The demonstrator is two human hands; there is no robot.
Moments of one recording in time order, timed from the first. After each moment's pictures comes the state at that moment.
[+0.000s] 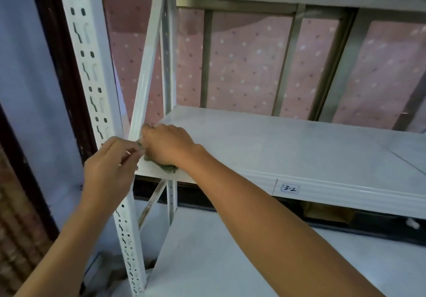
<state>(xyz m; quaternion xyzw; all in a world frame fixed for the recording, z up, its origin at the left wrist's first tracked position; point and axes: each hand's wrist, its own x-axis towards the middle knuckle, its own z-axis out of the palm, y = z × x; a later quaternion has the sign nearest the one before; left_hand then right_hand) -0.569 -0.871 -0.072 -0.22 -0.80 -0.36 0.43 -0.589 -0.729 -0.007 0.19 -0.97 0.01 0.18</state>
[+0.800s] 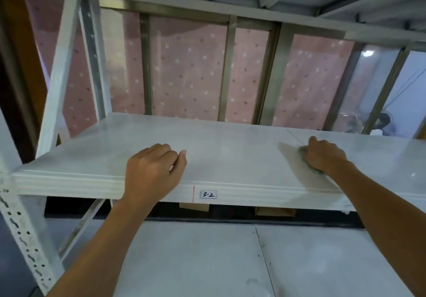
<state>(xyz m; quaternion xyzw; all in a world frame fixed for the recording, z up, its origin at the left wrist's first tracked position) -0.542 -0.654 -0.061 -0.39 -0.69 -0.27 0.55 -0.407 -0.256 -0.007 -0.39 -0.91 -0.08 0.11</state>
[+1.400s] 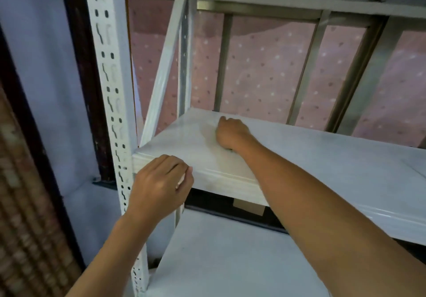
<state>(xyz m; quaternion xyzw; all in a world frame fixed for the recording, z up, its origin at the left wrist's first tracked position) -0.565 -0.821 -0.096 -0.35 -0.74 -0.22 0.54 -0.658 -0.611 -0.006 -0.09 -0.99 -0.04 0.08</state>
